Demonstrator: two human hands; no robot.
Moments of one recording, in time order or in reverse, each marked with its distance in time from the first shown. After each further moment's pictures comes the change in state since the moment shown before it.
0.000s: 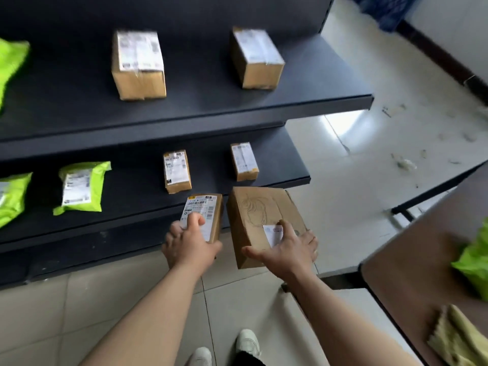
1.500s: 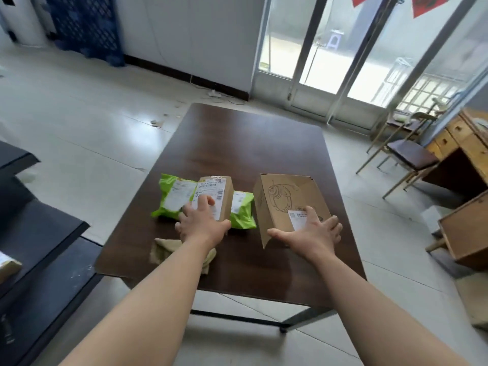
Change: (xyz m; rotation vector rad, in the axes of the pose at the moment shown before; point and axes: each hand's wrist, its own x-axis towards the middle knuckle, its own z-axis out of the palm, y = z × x) left_hand -0.455 0.364 0.065 0.074 -0.295 0.909; right_hand -0.335 0.450 -0.291 0.294 0.642 0.791
